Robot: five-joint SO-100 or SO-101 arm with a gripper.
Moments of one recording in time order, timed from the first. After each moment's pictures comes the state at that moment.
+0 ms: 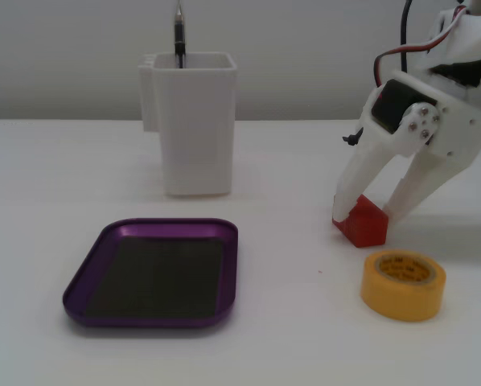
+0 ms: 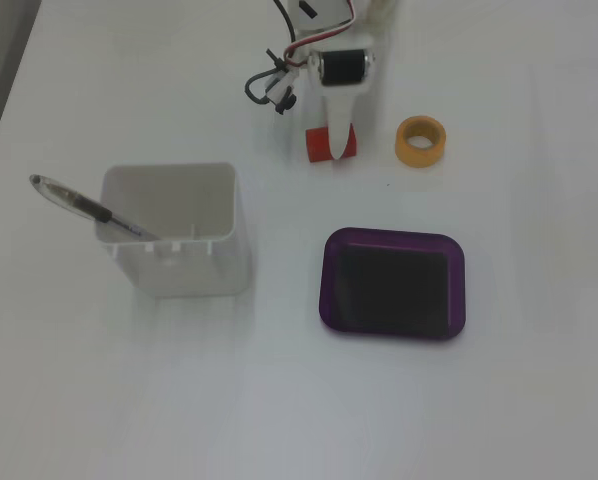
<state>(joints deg) 7.5 127.6 149.0 33.9 -23.2</state>
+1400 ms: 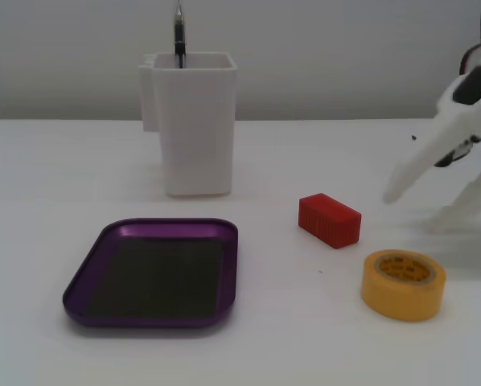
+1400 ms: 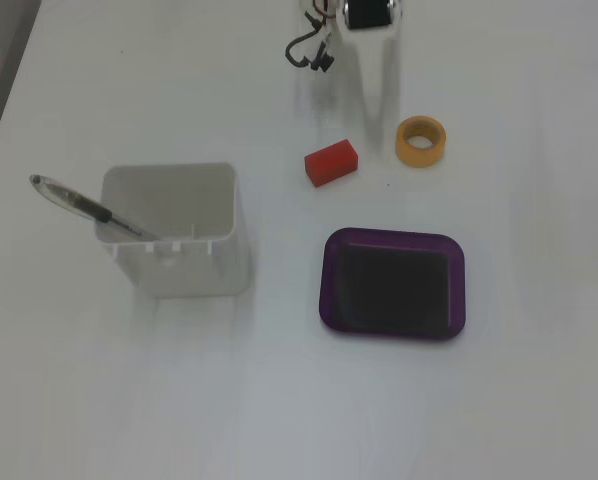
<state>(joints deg) -5.2 192.5 170.7 62.1 3.3</state>
